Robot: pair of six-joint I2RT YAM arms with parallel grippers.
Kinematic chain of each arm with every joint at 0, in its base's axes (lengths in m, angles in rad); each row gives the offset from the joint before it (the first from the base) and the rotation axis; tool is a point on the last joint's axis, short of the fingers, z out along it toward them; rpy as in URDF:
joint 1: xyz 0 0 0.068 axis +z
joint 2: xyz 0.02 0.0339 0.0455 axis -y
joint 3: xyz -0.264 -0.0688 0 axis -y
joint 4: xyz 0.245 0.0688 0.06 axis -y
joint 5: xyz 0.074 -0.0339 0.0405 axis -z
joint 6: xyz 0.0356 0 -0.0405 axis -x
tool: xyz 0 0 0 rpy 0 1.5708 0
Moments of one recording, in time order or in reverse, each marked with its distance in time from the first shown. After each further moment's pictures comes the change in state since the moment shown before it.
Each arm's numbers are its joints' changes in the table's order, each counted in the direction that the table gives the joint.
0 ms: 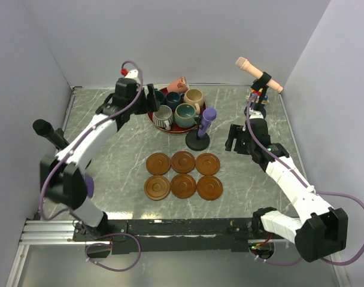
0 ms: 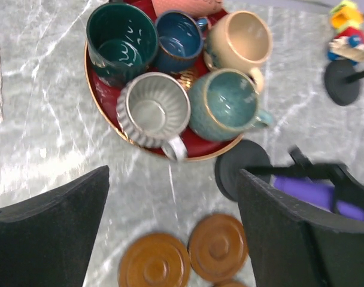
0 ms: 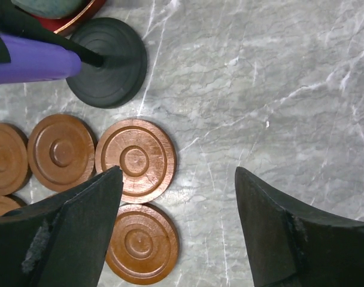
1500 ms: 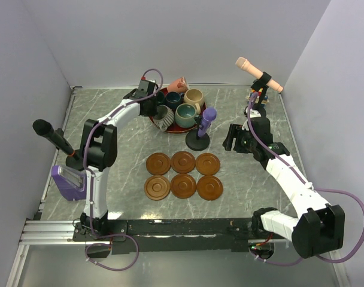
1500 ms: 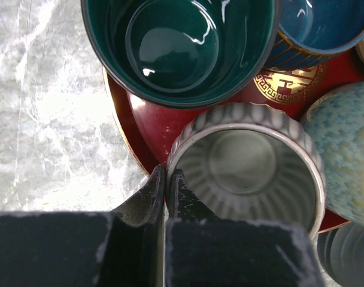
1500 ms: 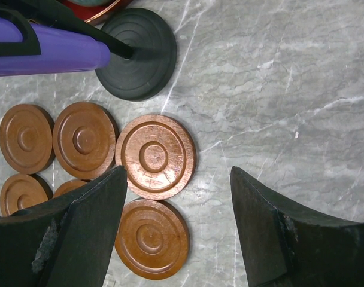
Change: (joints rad) left arm 0.024 -0.639 0.427 -0.148 -0.082 -0.109; right arm -0.088 -0.031 -0.014 0.064 -0.212 0.046
